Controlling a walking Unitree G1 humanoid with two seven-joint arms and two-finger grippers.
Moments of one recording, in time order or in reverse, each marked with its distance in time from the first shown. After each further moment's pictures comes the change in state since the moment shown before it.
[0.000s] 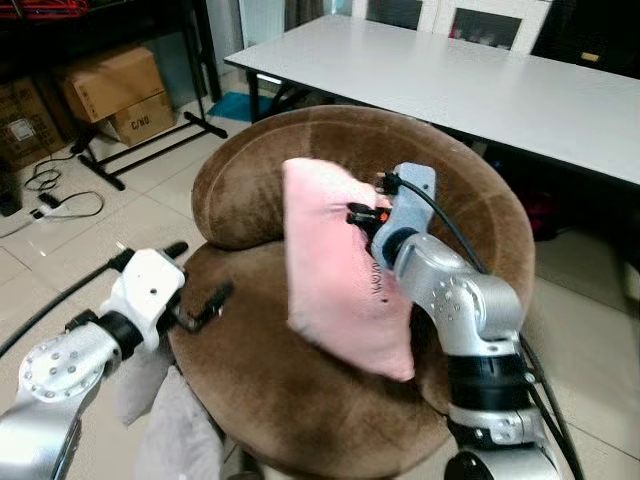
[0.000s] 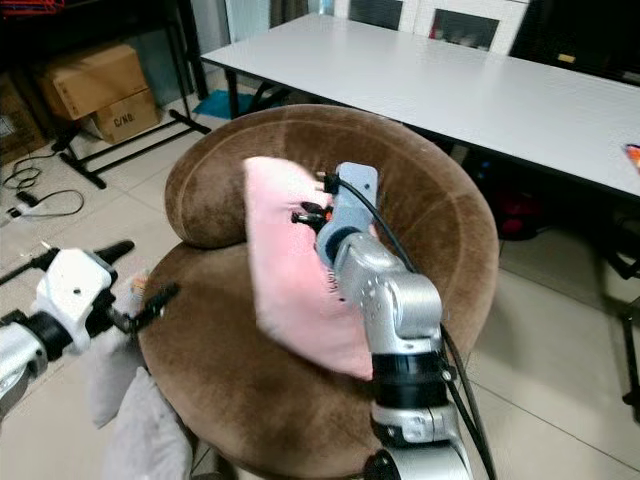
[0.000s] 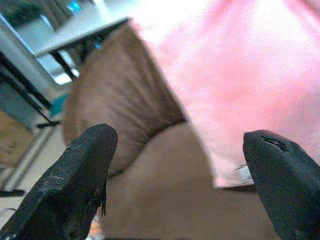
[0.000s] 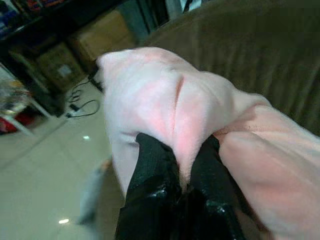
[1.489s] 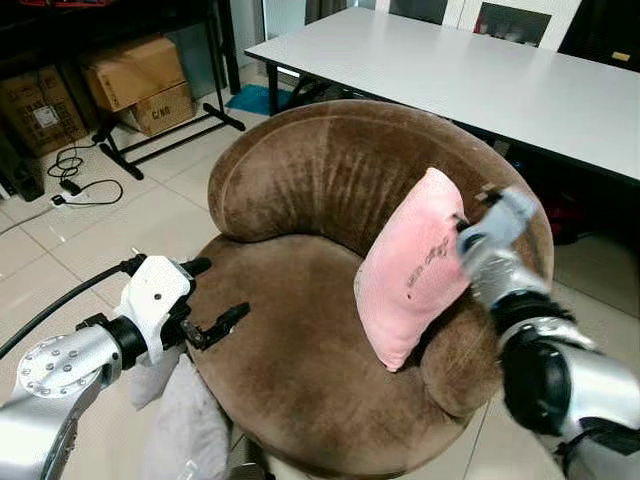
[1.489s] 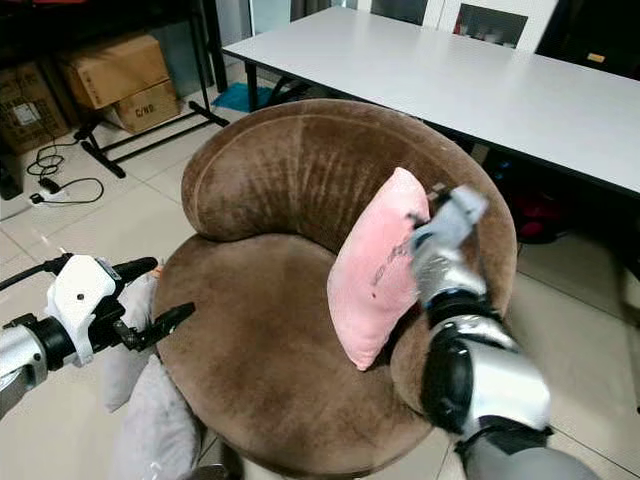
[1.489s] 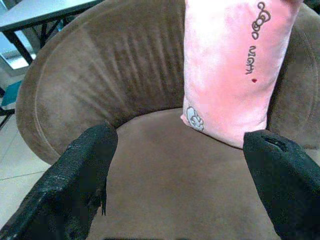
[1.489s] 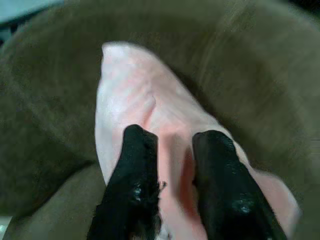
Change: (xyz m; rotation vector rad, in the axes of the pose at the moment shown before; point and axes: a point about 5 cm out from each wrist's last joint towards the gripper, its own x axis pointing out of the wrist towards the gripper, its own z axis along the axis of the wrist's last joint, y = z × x) left arm 0.001 -0.007 0.004 -0.080 -0.006 -0.138; right arm 0.019 -0.151 0.013 0.214 -0.159 -0.581
